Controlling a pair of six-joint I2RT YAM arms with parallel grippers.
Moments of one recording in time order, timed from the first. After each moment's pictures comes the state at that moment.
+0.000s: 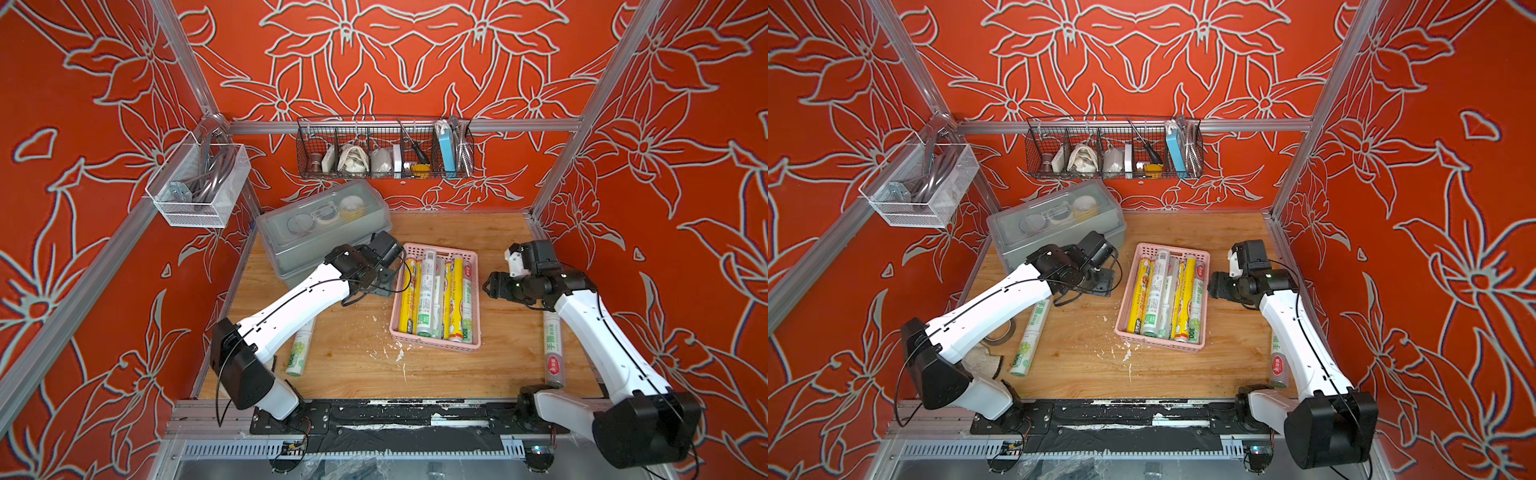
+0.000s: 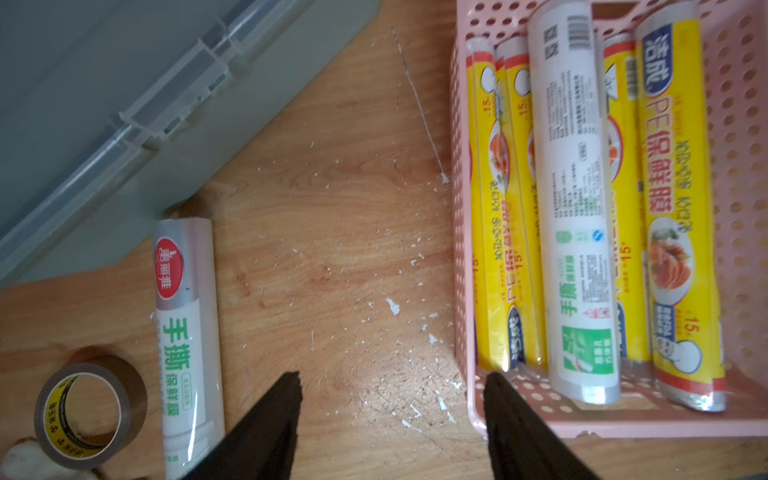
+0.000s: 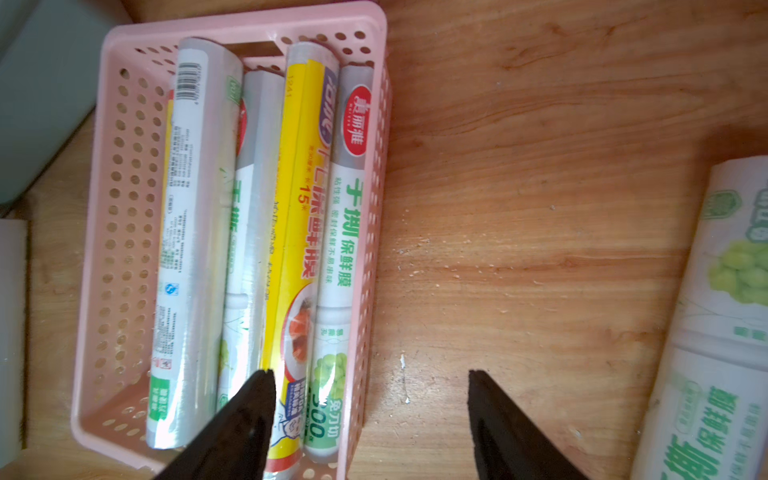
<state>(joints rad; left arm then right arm) -0.70 1.51 1.47 -1.10 -0.27 -0.52 0.12 1.18 1.06 -0.95 -0.10 0.25</state>
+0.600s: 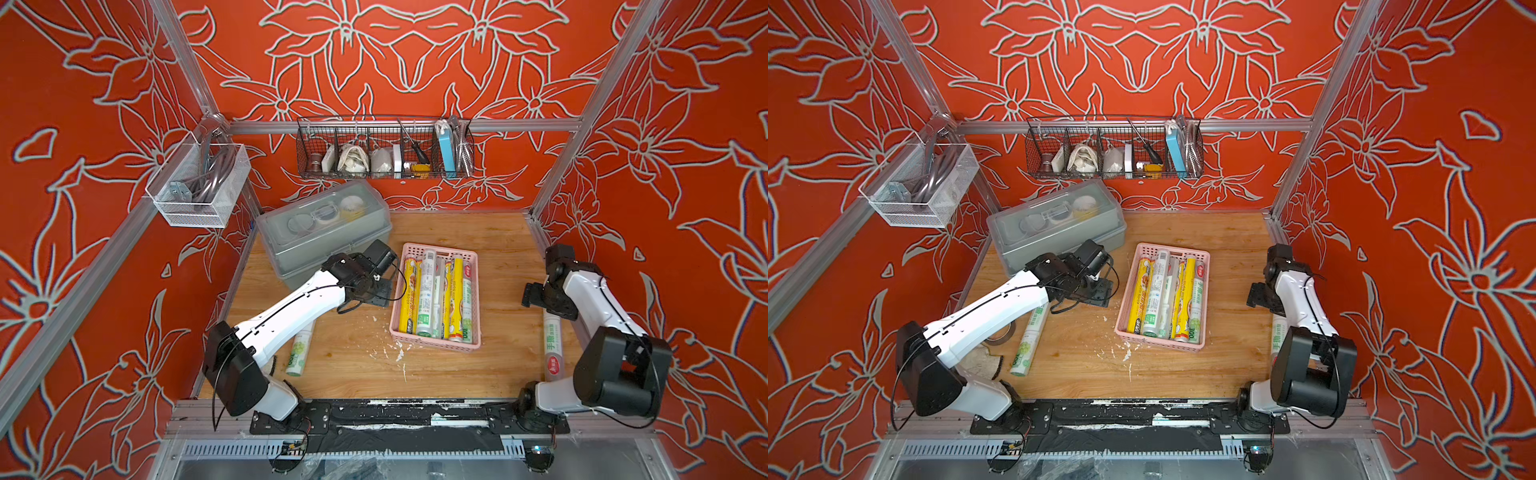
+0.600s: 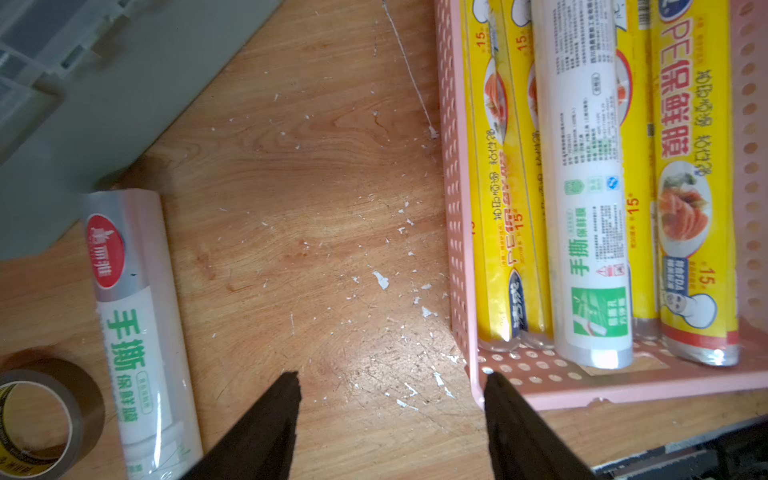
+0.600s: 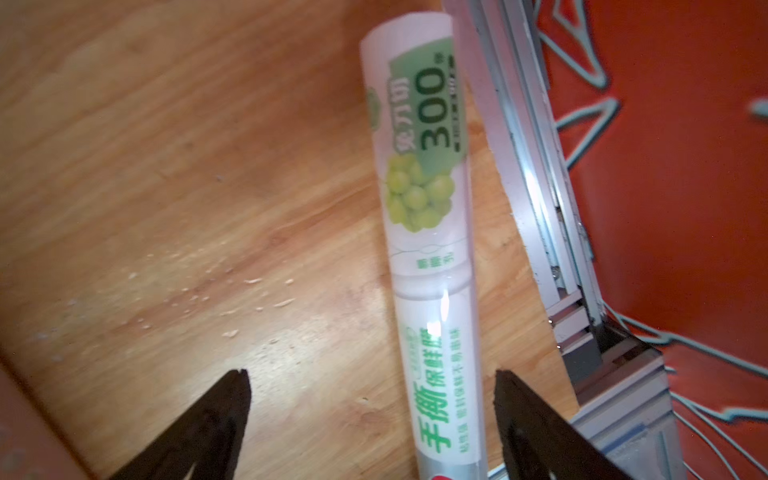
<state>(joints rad) -0.68 1.48 1.37 -1.03 -0.15 -0.48 -0.25 1.43 1.05 -1.01 0.24 0.19</state>
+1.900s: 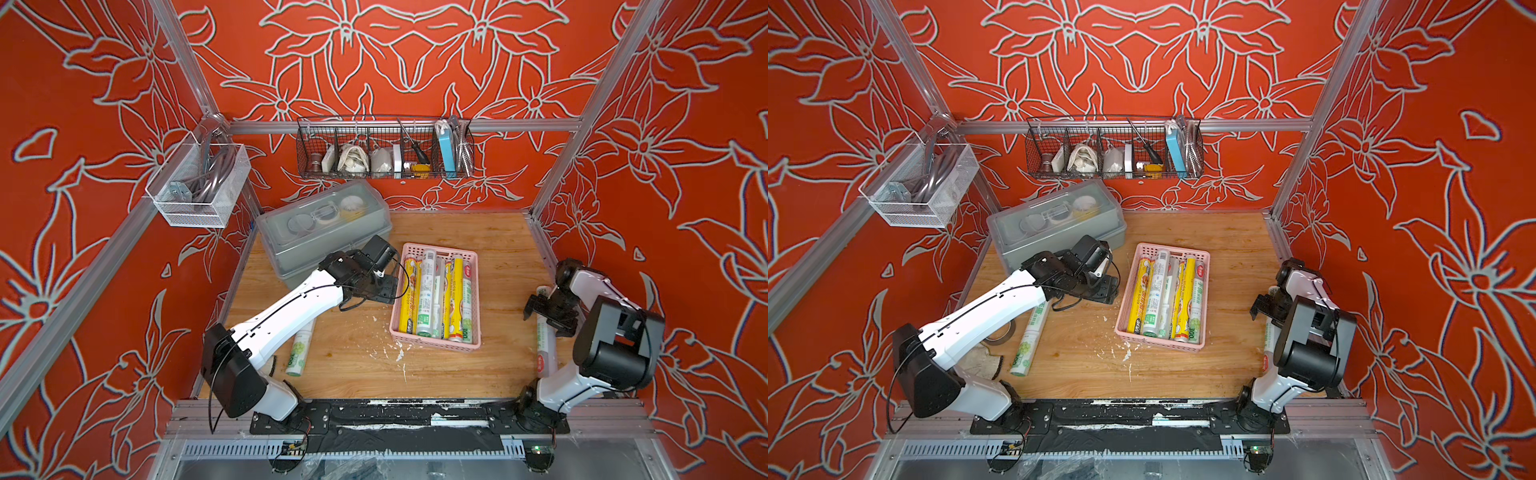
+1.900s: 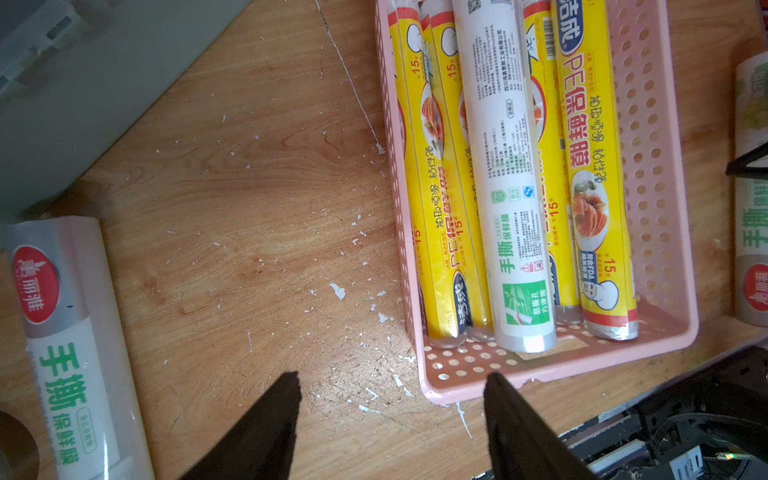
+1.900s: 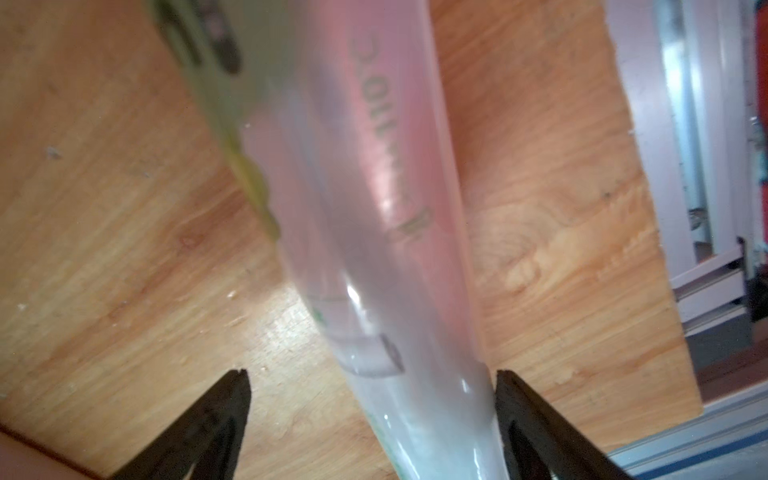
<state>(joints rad) -0.68 1.47 1.40 -0.99 -0.07 -0.47 -0.38 1.61 1.02 -1.01 0.02 0.22</state>
